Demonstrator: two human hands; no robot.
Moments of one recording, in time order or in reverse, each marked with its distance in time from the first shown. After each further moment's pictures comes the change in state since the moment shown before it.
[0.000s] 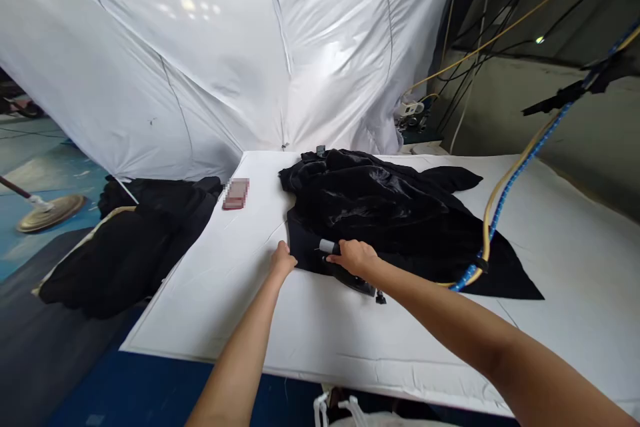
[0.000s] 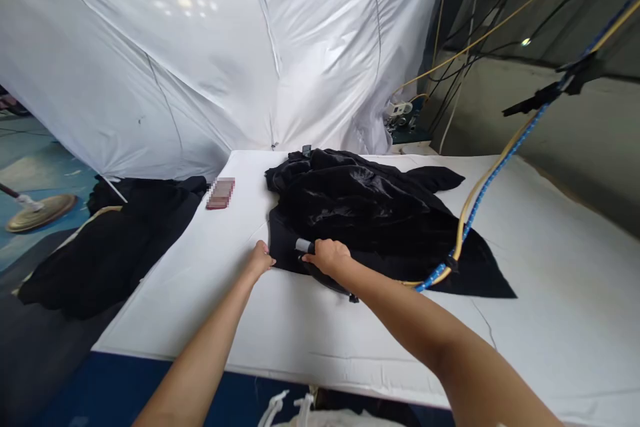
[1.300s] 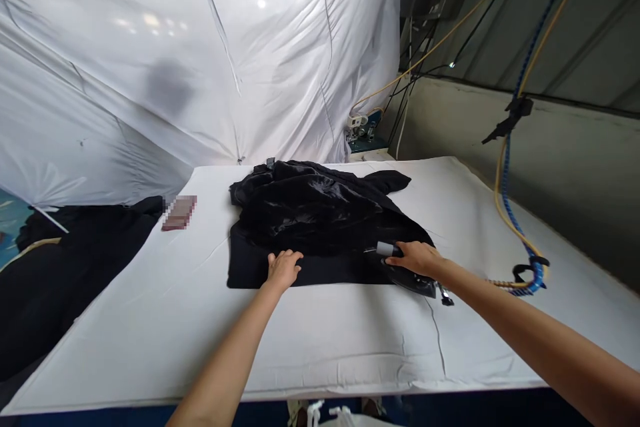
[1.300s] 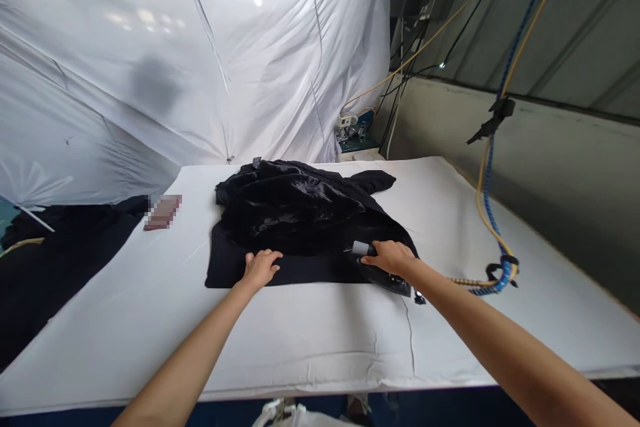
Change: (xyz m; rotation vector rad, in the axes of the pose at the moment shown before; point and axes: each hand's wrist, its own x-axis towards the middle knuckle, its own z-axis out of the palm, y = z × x) left_hand -0.086 0.127 0.072 0.449 -0.079 0.691; right_hand -0.082 0.292 -0.036 -0.078 0.035 0.197
